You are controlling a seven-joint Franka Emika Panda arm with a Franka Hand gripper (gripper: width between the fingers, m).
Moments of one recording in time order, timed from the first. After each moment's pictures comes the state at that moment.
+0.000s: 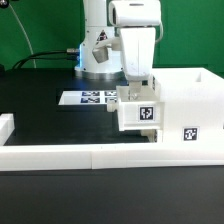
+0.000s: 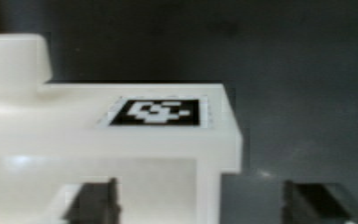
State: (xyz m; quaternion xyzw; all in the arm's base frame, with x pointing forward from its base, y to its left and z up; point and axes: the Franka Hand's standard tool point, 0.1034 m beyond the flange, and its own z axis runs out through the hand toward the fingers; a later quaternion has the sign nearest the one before) arm 0.541 0.020 0.077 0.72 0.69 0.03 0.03
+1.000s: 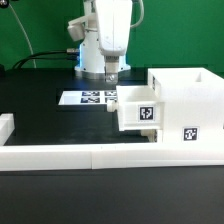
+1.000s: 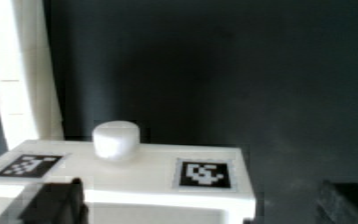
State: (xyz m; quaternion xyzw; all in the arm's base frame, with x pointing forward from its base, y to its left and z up) arm 0.548 -0.025 0.097 0.70 0.71 0.03 0.03
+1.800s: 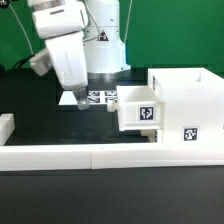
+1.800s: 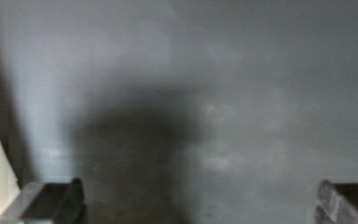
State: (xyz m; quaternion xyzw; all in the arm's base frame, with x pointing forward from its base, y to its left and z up) arm 0.539 -0.058 0.060 0.70 0.71 0.09 -0.07
